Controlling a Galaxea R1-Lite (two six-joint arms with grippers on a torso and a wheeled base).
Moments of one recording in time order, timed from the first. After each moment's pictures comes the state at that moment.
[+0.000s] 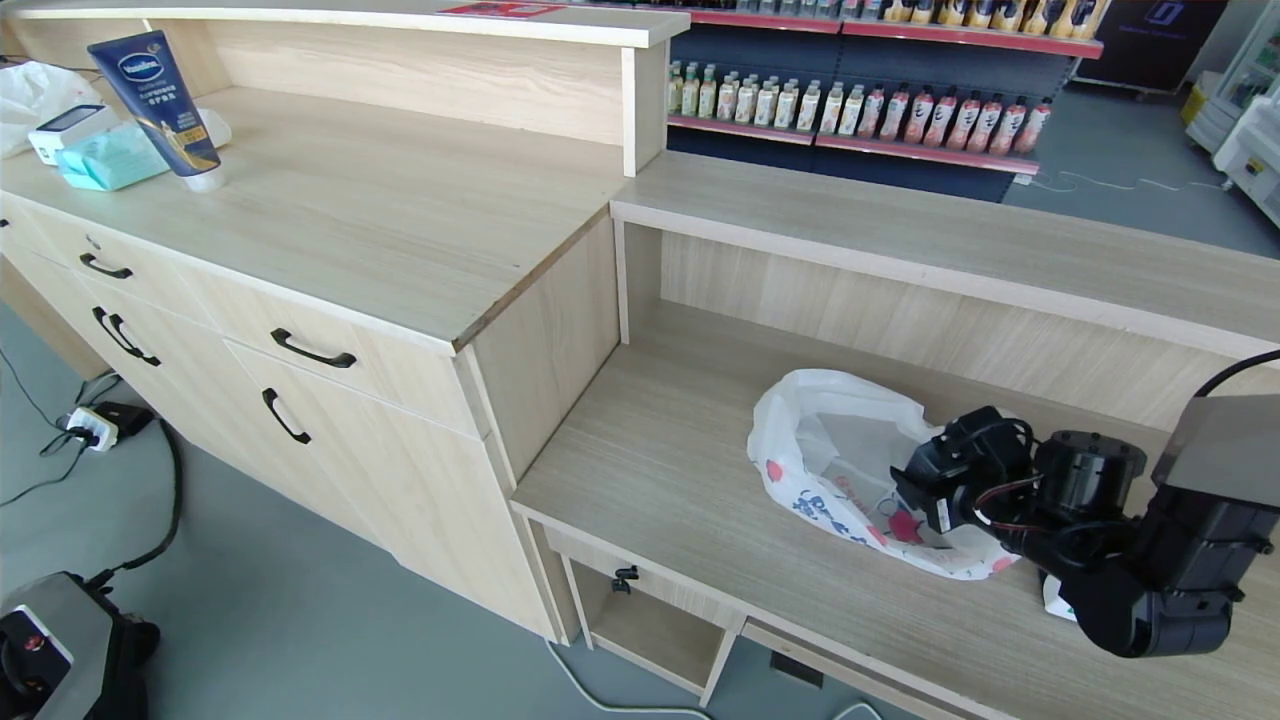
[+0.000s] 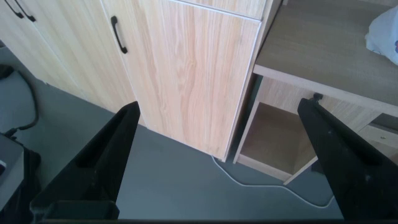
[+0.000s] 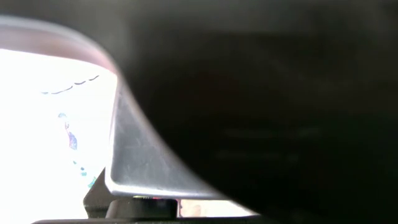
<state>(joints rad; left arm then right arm) 0.00 0.00 0.00 0.00 -0.02 0.00 0.00 2.26 -0.58 -1.45 0.21 -0.37</state>
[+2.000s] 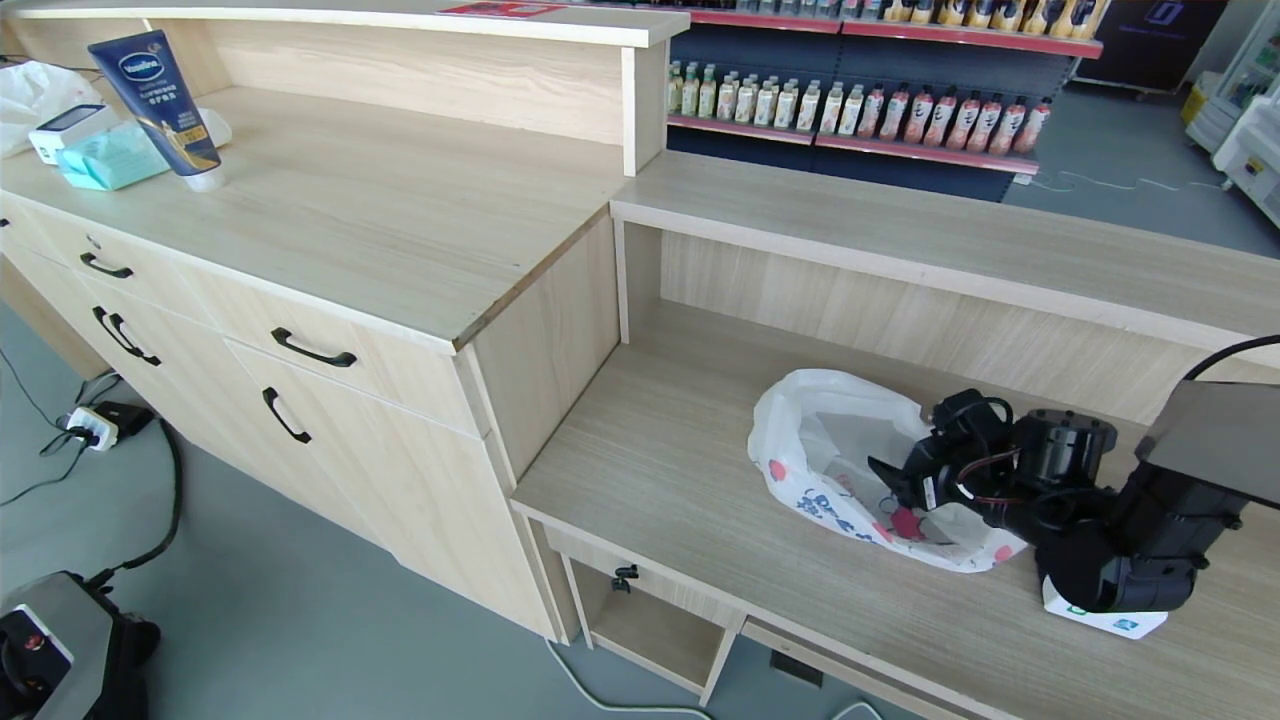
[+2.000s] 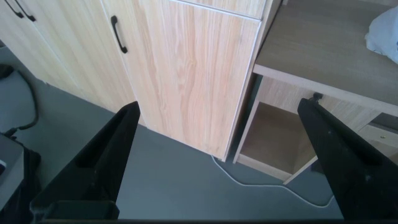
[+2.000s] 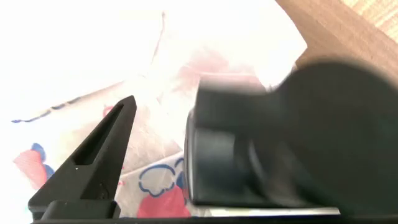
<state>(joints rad) 0.00 0.00 0.00 0.00 -0.02 0.00 -0.01 2.29 -0.76 -1.30 0.24 -0.34</state>
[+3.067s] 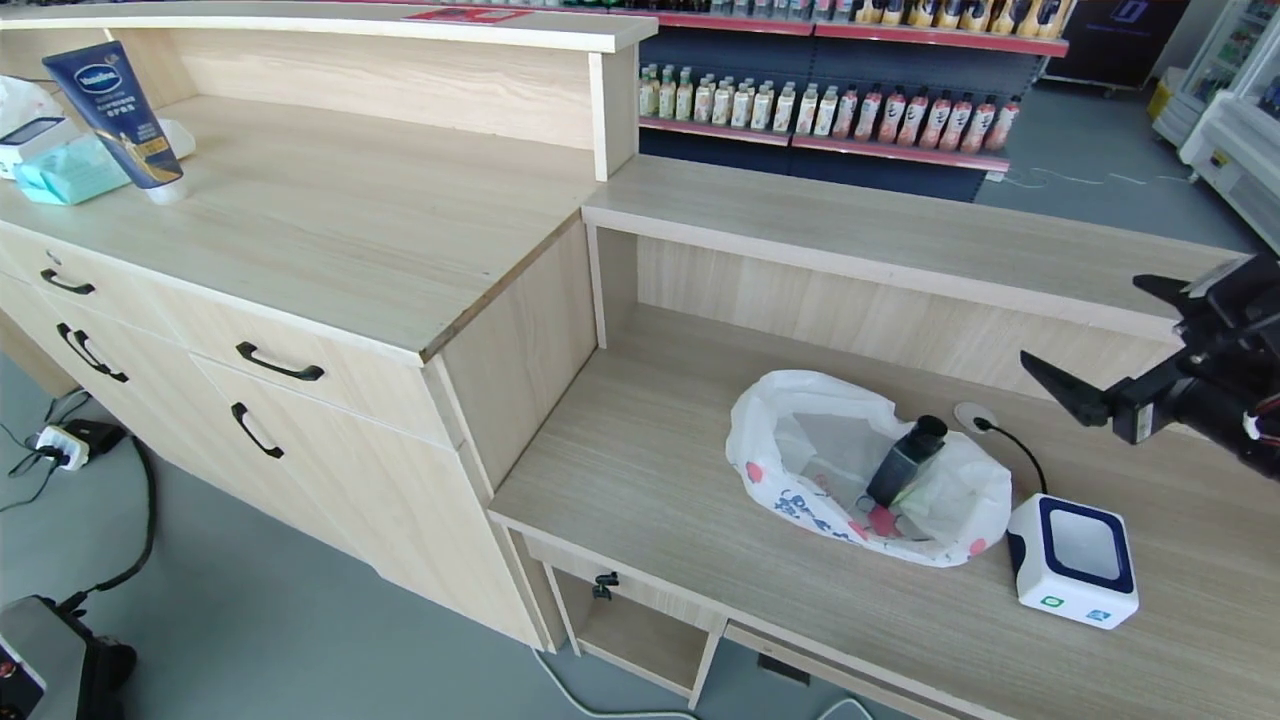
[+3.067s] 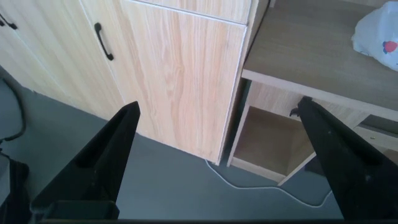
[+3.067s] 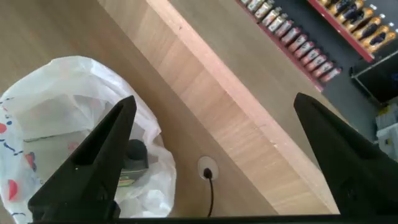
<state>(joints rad) 0.00 0.00 0.00 0.00 -0.02 0.00 -0.10 1.49 -0.52 -1.09 0.32 -0.64</state>
